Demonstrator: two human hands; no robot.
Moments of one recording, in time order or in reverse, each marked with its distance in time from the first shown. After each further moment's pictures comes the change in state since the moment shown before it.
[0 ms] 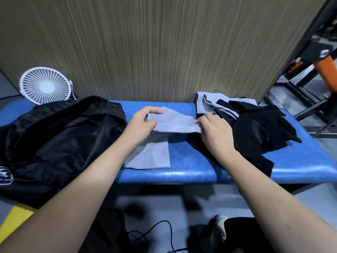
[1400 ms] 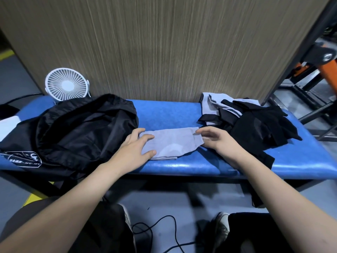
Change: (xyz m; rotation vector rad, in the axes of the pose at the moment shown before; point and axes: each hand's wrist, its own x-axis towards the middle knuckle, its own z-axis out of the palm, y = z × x) left_hand -0.069 -0.067 -0.033 0.631 -0.195 0.087; right_hand -0.032 -0.016 -0.042 1.323 -0.547 0.597
